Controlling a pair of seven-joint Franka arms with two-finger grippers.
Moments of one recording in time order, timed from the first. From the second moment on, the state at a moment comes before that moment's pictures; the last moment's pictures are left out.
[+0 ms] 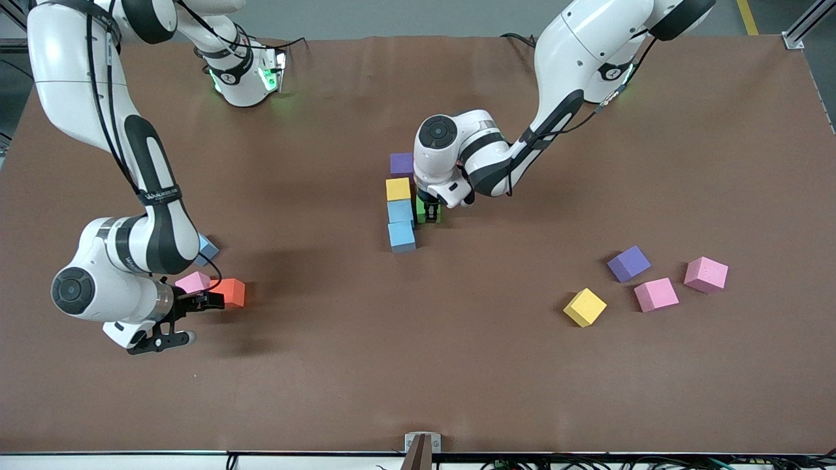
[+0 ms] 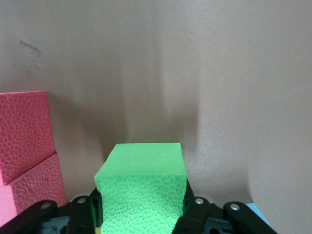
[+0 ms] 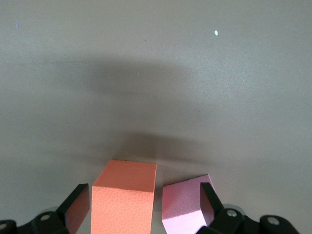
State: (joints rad) left arm -0.39 0.69 -0.53 -1.83 0.45 2.43 -2.70; right arm 0.05 0.71 -0.03 -1.48 0.08 2.10 -0.21
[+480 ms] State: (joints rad) left arm -0.40 0.71 -0.53 -1.80 0.45 2.43 -2.70; right arm 0.06 0.72 -0.02 -1.54 0.08 2.14 -0.21
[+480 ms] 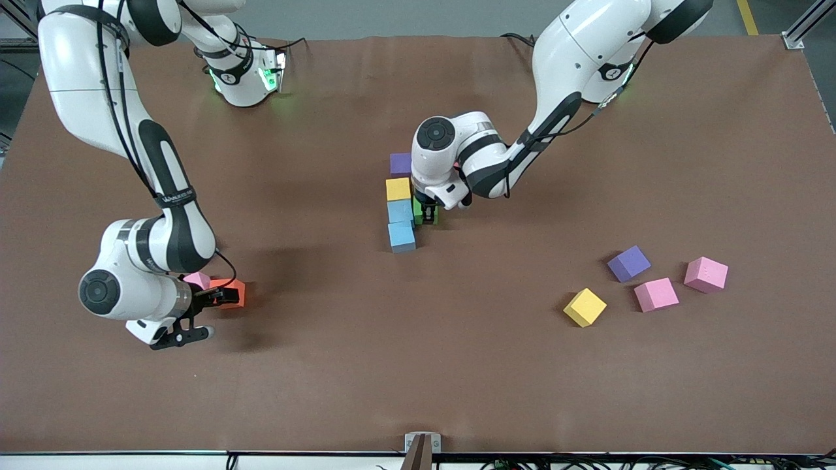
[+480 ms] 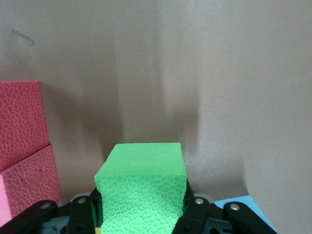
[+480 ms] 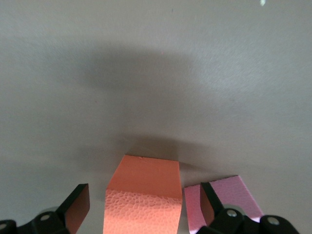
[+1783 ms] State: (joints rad) left arm -0.40 0.72 -0.52 -1.77 0.45 2.43 -2.70; right arm 0.12 0.70 -0.01 -1.59 0.08 2.10 -0.21
